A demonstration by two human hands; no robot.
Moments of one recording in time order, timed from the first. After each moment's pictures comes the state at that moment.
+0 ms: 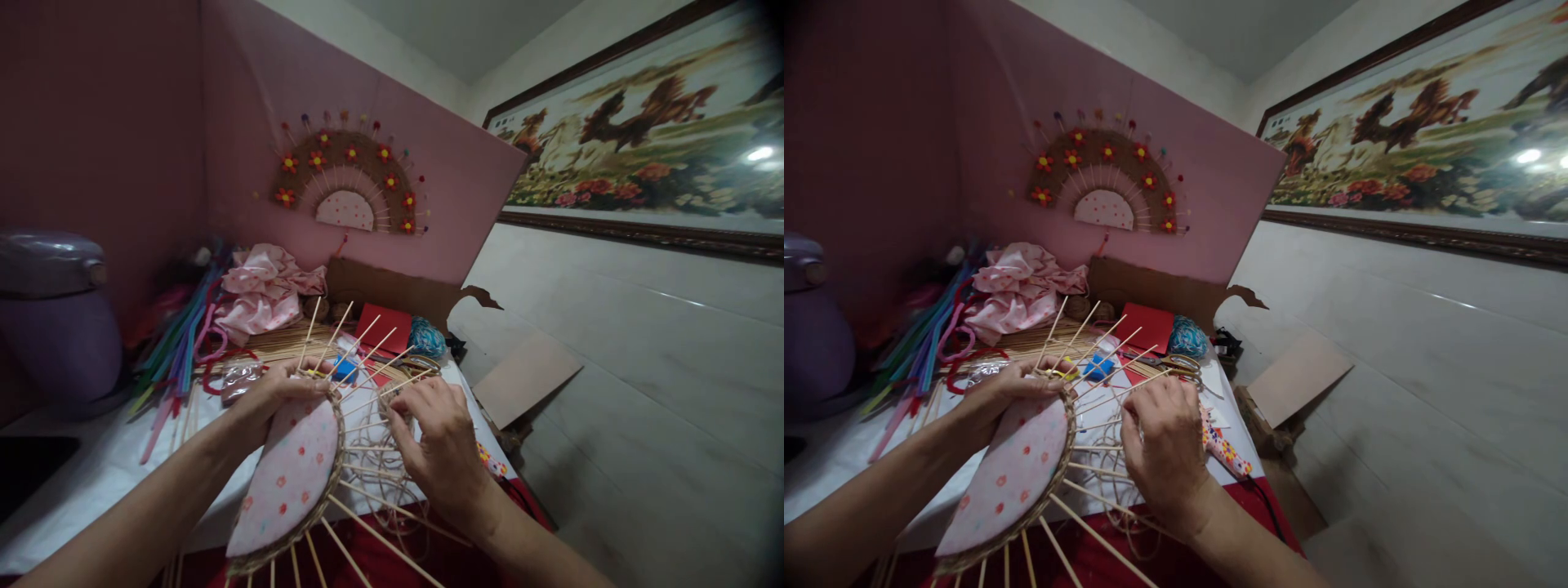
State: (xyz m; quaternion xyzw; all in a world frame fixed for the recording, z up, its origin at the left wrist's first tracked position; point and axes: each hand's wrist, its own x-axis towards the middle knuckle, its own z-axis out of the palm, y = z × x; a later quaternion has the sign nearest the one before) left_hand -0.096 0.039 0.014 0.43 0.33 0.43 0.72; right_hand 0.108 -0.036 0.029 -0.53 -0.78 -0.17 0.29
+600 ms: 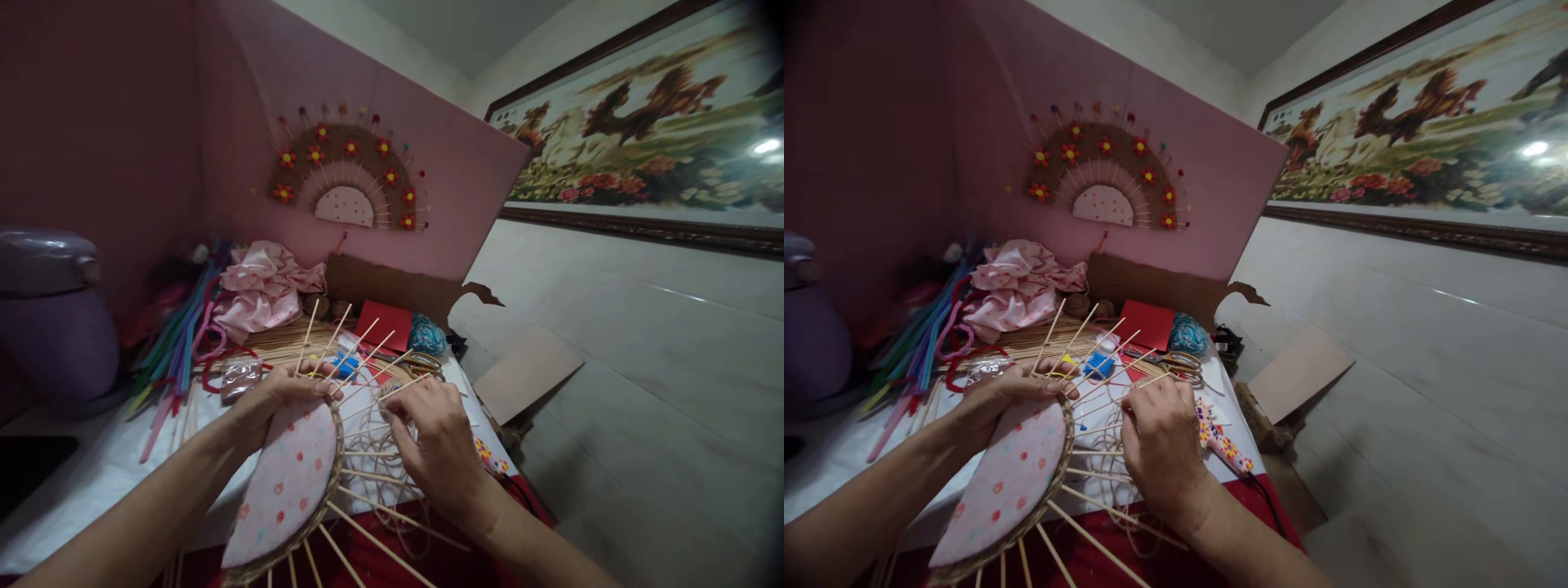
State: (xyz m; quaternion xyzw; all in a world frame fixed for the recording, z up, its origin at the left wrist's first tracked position) left_hand -0.095 0.041 0.010 0.41 0.32 0.41 0.75; right_hand 0.109 -0.034 0.027 -0.52 -0.79 -0.14 0.29
